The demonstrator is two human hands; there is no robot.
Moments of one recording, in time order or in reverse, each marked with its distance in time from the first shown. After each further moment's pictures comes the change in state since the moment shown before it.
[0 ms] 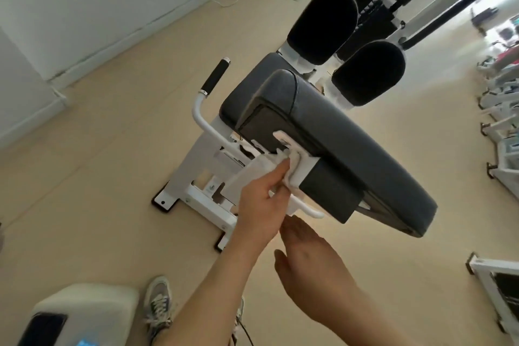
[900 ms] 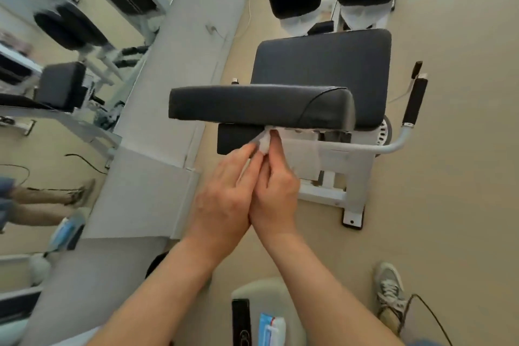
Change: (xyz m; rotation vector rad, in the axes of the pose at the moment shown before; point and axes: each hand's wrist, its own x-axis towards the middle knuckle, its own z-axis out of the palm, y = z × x) left_hand -0.092 0.071 0.031 1.627 -0.165 0.769; right_hand 0.001 -0.011 0.012 1.575 0.852 0.245
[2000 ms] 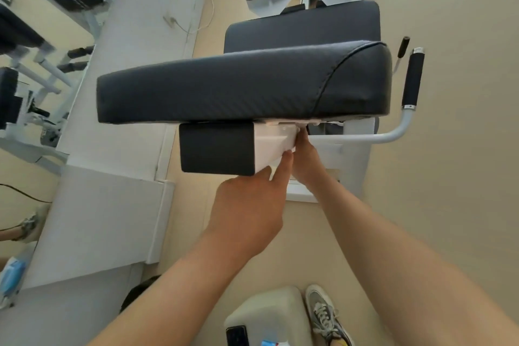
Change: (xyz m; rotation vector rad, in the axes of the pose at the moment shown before) left_hand 0.045 -0.014 0.090 0.225 -0.486 0.045; right_hand 0.136 0.180 0.013 -0.300 -0.306 0.371
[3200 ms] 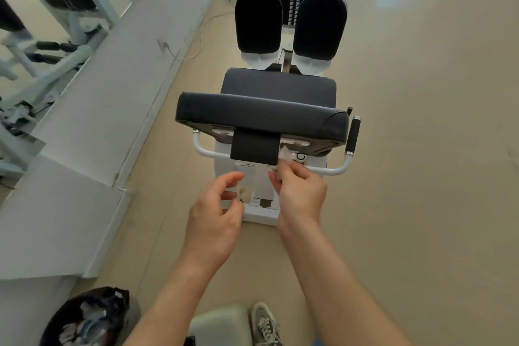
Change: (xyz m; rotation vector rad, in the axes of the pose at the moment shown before) left_hand -0.119 -0.037 -0.041 -1.300 0.350 -0.371; right_hand -0.216 -0.154 -0.019 0.870 0.481 0.170
